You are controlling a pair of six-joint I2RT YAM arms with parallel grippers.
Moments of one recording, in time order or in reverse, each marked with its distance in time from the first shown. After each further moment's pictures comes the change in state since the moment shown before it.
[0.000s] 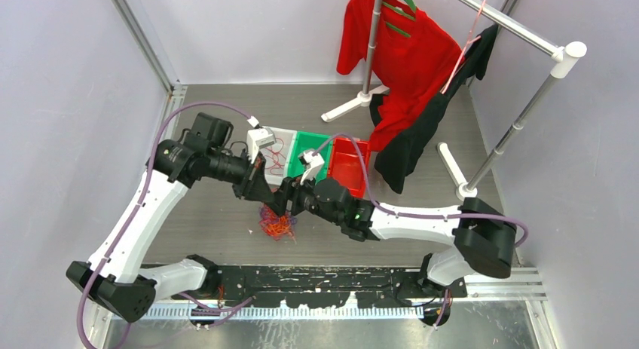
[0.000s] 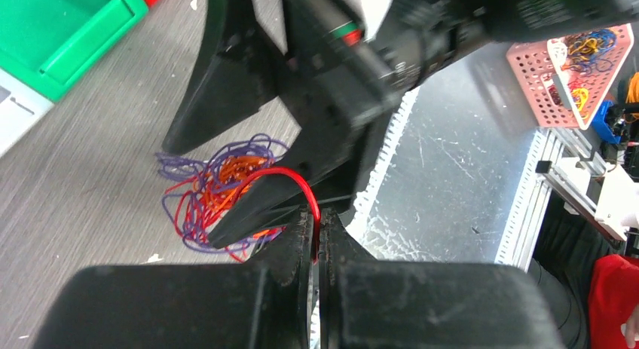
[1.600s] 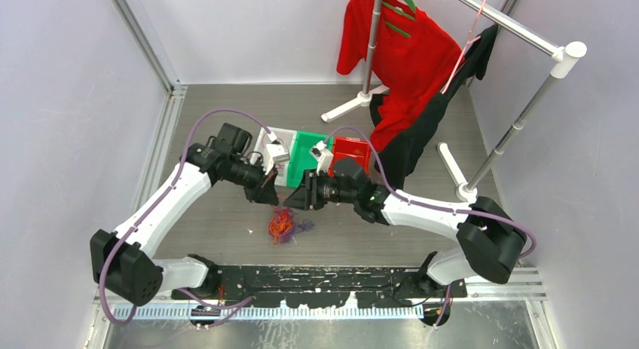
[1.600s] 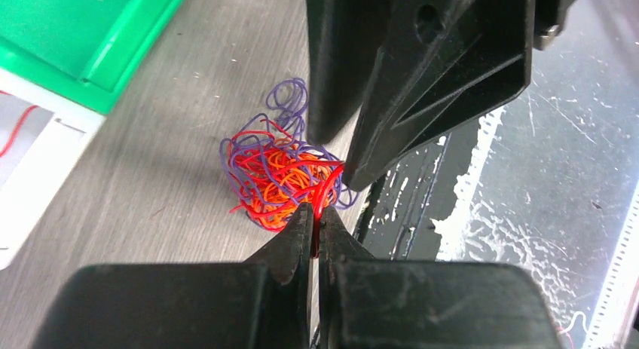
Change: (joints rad) left arm 0.010 0.127 -0.231 0.214 -0.040 0.275; right arm -0.246 -0.005 -0.038 -0.115 -0.567 0.161
